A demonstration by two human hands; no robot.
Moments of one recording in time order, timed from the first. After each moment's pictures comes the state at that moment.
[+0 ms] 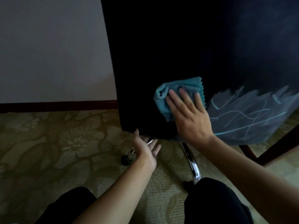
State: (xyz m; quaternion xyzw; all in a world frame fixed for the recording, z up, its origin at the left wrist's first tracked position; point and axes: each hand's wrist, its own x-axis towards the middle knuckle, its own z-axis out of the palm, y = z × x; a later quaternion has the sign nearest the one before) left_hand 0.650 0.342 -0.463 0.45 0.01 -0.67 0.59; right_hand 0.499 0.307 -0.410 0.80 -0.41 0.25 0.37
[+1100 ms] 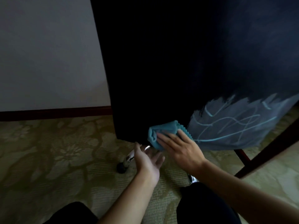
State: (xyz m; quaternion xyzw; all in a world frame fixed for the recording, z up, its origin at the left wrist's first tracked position) left_hand 0.639 0.355 -0.459 0.43 0.03 -0.72 0.55; right_hand 0.493 0.341 -0.461 0.86 -0.38 0.04 0.33
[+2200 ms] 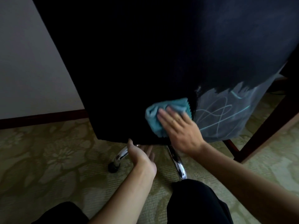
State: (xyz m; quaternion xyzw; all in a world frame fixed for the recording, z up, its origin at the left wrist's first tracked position) left_hand 0.572 0.360 -0.437 0.50 0.05 -0.64 0.58; right_hand 0.423 0.318 -0.436 0.83 -0.38 0.25 0.34
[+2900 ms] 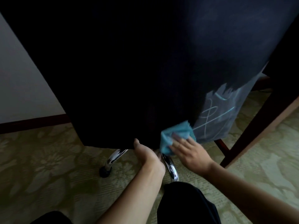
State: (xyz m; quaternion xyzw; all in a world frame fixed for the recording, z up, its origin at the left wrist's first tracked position) left_hand 0.512 0.359 -0.414 0.51 0.06 -0.64 0.57; right_hand 0.347 0.345 -0.501 0.87 -0.35 0.18 0.30
